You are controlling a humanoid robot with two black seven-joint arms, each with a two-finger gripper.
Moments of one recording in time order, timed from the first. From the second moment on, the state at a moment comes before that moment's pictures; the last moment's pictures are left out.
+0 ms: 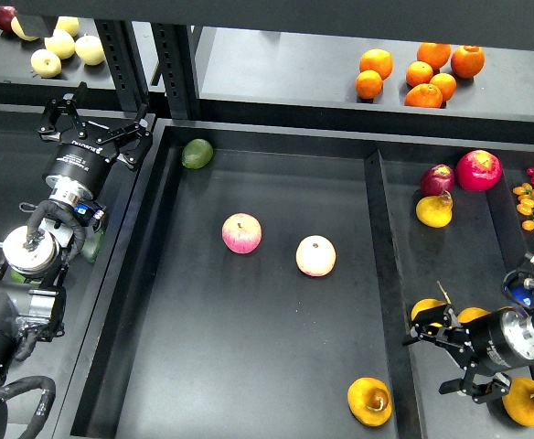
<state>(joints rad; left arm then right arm) -0.52 0.00 -1.60 -0.74 -0.02 -0.49 0.22 0.75 -0.71 0.09 1.15 -0.23 0.58 -0.49</state>
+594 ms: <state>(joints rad) -0.52 0.00 -1.60 -0.74 -0.02 -0.49 0.22 0.67 -0.57 0.14 1.05 -0.28 0.58 -0.49</state>
